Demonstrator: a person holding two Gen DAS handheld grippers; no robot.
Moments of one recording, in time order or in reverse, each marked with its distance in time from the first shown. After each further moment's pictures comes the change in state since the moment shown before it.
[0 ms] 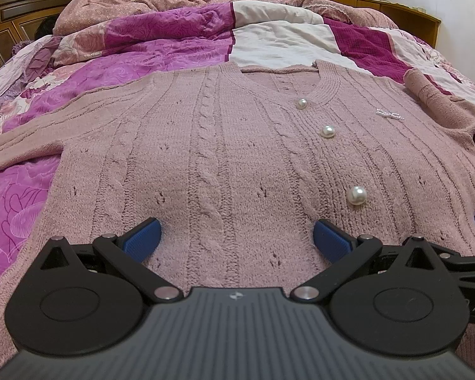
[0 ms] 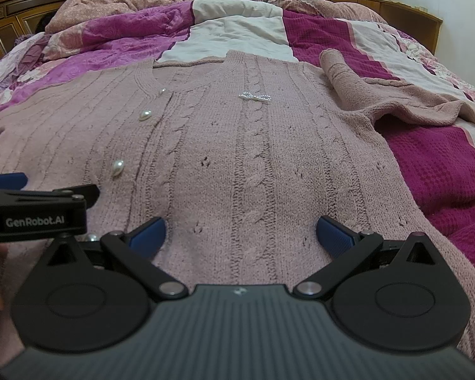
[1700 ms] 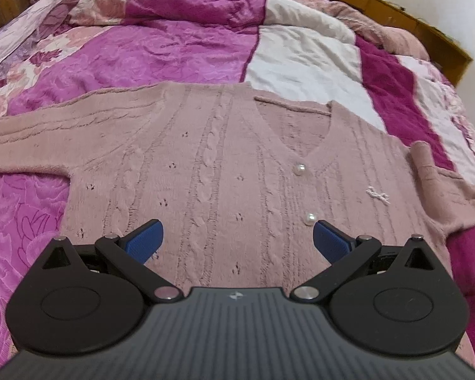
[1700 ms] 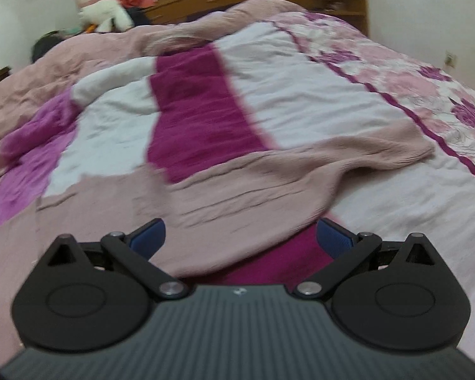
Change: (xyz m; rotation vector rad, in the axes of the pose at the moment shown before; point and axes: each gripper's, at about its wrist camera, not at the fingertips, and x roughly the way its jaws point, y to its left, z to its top) left arm -0.017 0.010 0.106 -0.227 0.153 -0.012; right arm 0.028 -0.236 0.121 0.337 -0.012 -0.072
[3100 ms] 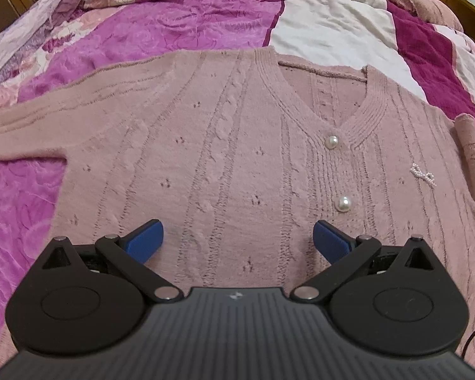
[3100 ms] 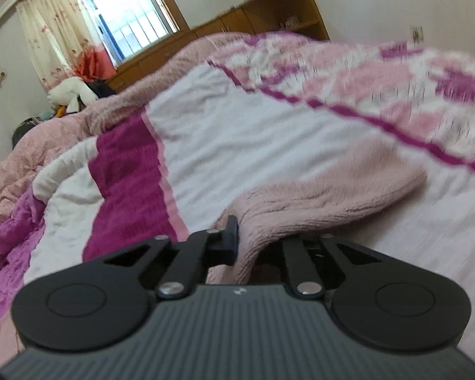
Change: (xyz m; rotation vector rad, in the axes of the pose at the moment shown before) left arm 0.044 -0.011 -0.001 0.037 0.101 0.147; right arm 0.067 -0.100 0.037 0.248 -0.189 0.047
